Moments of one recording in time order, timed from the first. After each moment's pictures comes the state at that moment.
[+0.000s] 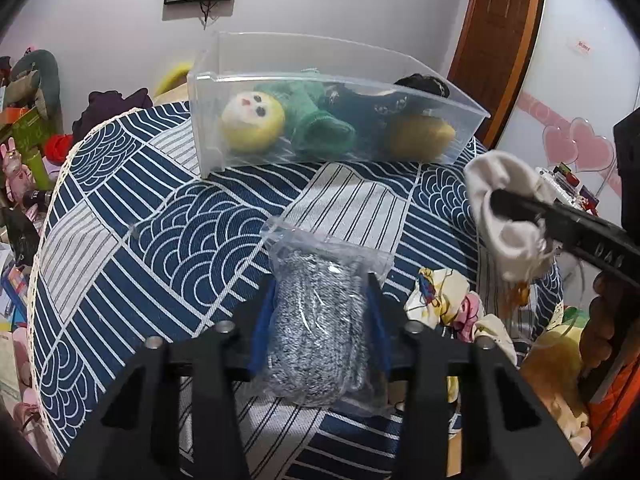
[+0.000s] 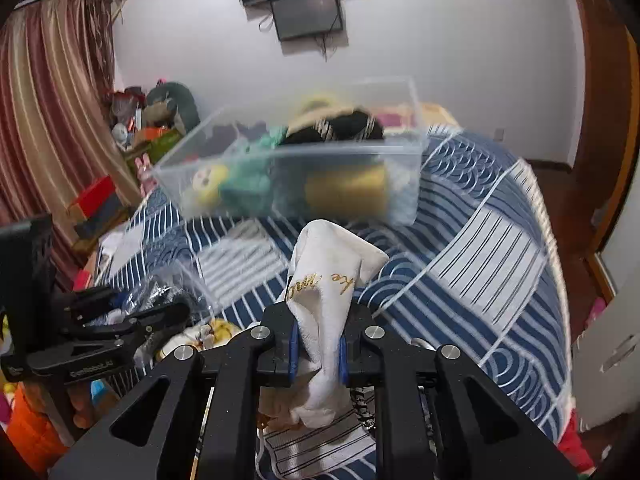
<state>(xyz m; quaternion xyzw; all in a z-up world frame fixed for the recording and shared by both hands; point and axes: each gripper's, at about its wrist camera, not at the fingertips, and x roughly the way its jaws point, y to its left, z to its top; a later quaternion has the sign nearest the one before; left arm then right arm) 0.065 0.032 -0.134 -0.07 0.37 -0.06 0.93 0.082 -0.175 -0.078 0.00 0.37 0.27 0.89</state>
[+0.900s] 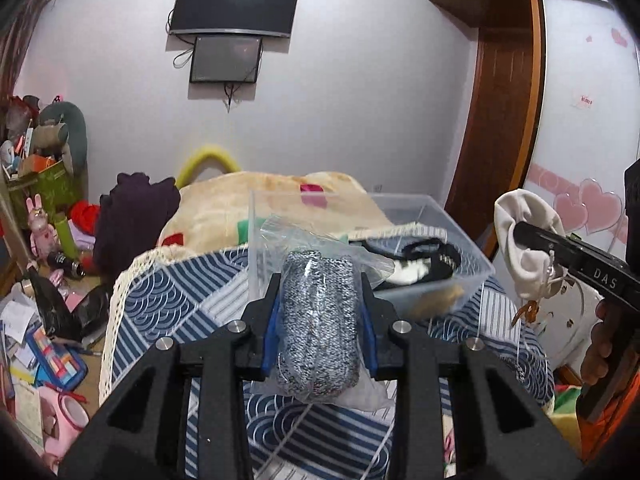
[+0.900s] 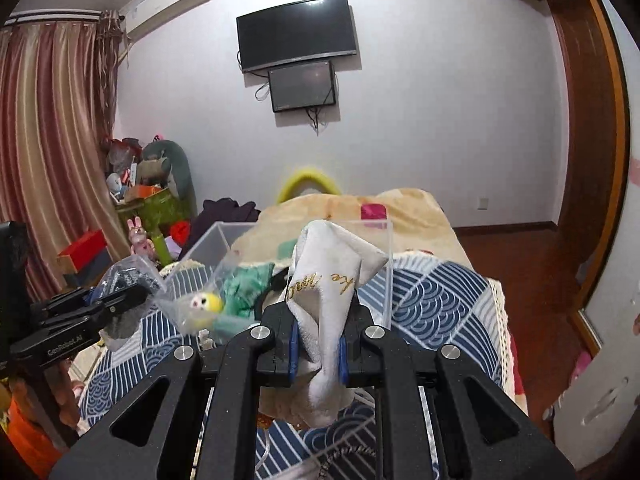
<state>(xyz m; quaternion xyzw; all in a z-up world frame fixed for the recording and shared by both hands) 0.087 0.060 -0.035 -0.07 0.23 -0.01 0.97 0.114 -0.176 0.004 0.00 0.25 0.25 0.94</state>
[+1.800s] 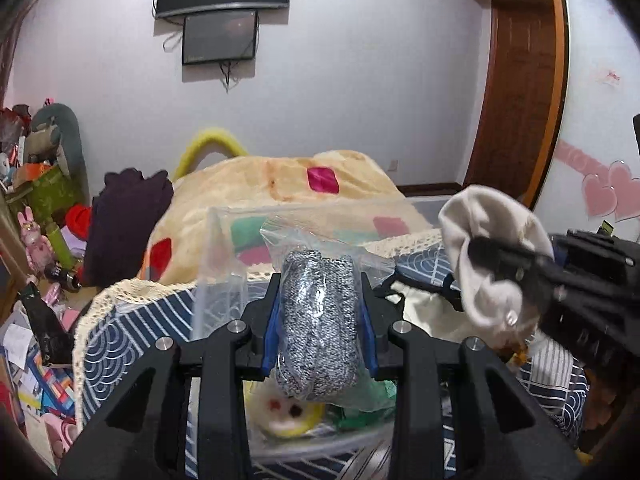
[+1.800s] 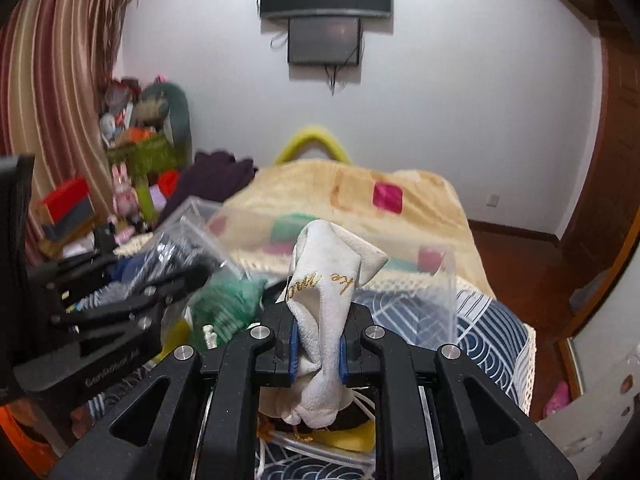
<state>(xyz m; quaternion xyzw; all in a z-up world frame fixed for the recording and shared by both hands) 0.202 0.044 -0.059 -0.04 0.29 0.01 0.96 0.185 -0.101 -0.019 -0.09 0.31 0.26 0.91</state>
